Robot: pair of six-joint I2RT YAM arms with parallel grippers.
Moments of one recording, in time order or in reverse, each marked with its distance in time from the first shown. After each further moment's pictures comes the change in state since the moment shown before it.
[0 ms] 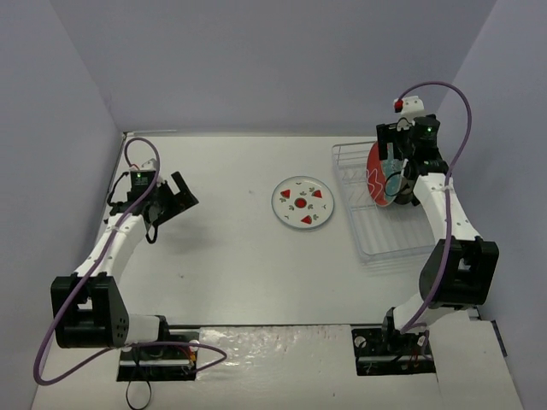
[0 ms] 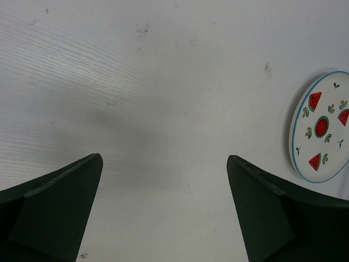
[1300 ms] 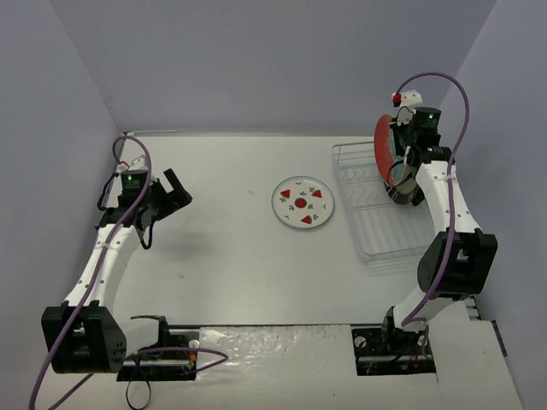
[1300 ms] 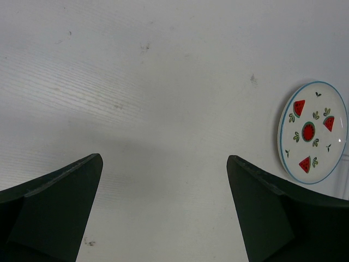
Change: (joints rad) left arm 0.000 -0.146 0.009 -0.063 -0.055 0.014; right arm -0.004 0.069 0.173 -0.201 -0.003 -0.043
